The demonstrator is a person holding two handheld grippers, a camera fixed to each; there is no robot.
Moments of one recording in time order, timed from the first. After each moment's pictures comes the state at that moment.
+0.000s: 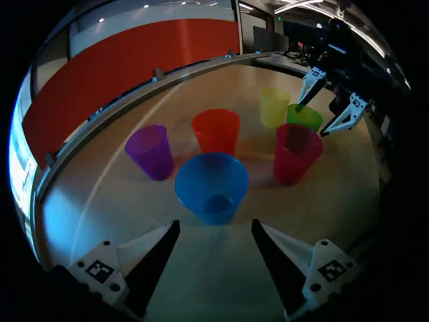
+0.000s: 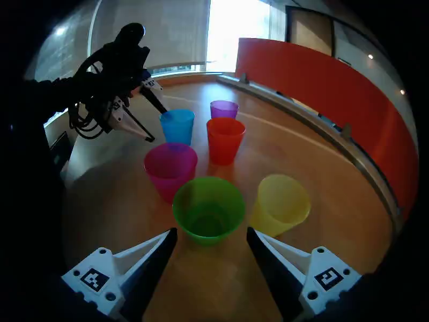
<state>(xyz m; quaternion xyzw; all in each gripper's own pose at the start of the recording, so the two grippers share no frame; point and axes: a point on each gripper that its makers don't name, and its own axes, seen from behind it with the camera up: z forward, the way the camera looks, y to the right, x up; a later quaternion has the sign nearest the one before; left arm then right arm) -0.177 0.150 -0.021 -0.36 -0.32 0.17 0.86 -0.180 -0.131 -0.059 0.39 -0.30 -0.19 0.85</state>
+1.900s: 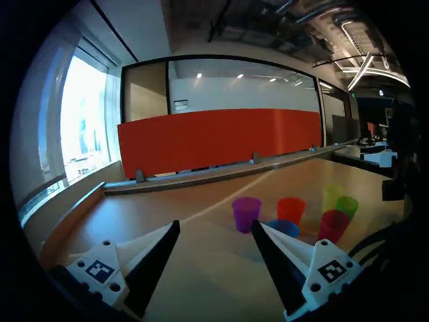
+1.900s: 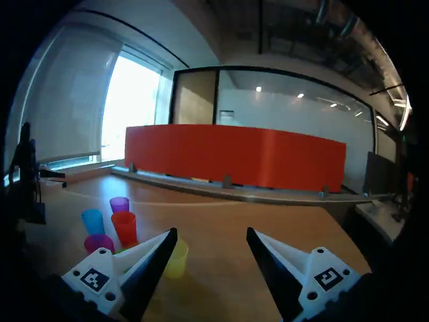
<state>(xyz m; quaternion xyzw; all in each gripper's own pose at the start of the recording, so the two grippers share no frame) -0.052 0.039 -0.030 -0.09 -0.07 0.03 0.99 -0.030 -0.026 -0.034 0.07 -0.04 -0.03 1.00</state>
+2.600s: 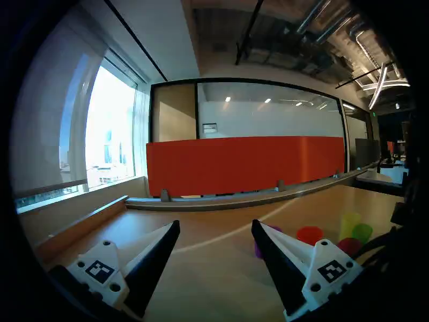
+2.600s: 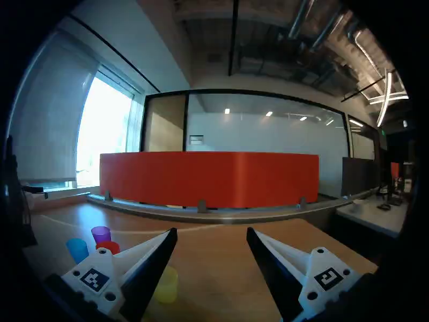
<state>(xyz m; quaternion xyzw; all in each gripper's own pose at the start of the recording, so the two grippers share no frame) -0.015 0.017 -0.029 0.00 0.01 0.00 1.00 -0.002 -0.011 -0.026 -0.03 0.04 0.00 1.00</state>
